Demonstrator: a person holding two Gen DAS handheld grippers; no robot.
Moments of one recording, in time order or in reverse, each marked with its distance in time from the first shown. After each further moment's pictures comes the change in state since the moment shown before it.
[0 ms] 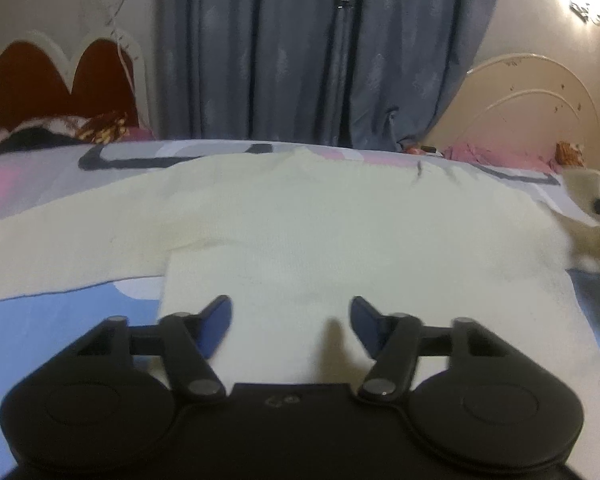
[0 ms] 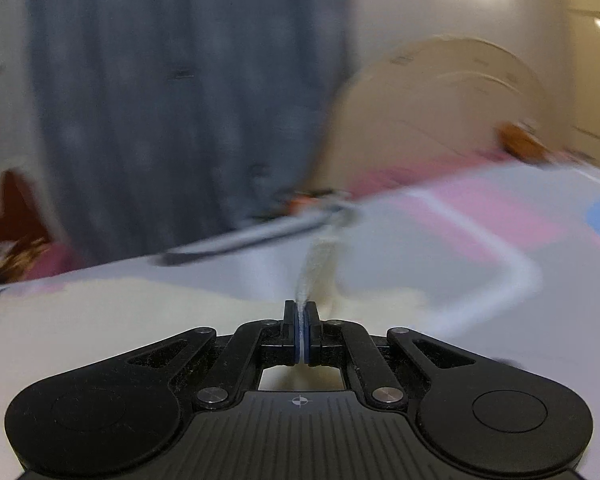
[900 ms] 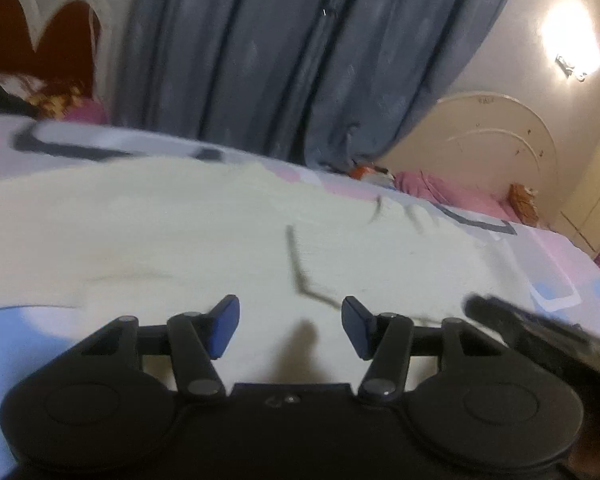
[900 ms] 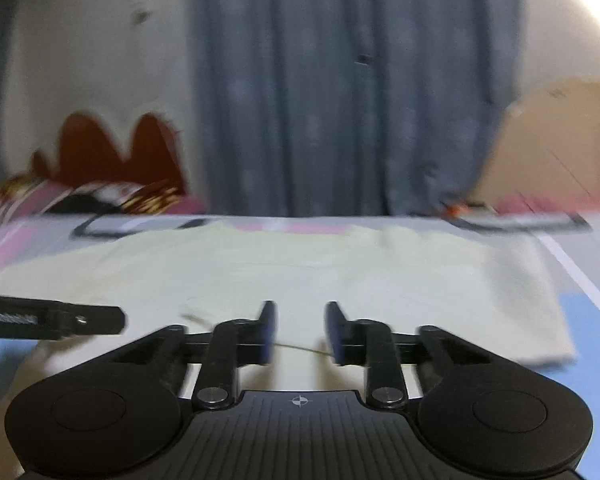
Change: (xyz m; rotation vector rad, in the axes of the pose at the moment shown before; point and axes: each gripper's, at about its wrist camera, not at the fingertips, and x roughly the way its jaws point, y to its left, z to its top) left arm 0.048 -0.007 0.034 -0.133 0.025 -0.233; right arm -0.008 0.192 -0.070 -0.087 0.042 0.187
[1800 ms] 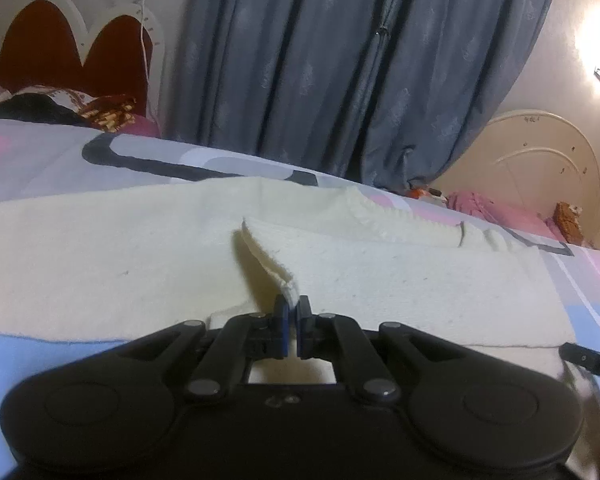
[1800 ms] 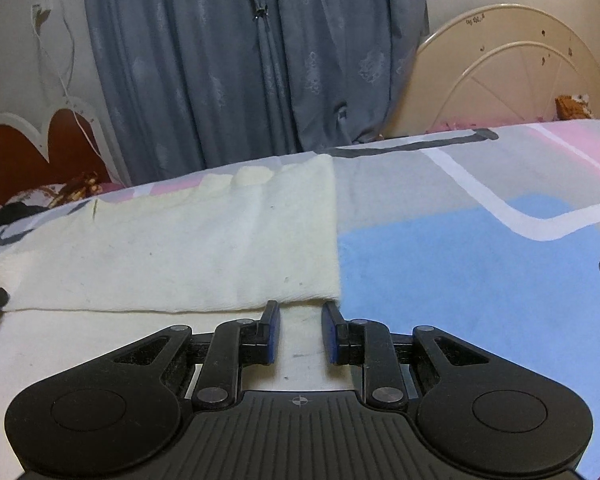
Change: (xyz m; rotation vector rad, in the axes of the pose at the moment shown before) left arm -0.012 0.056 -0.005 -0.006 -0.089 0.165; right arm -0.018 -0.081 -0.014 0.113 0.118 -0.141
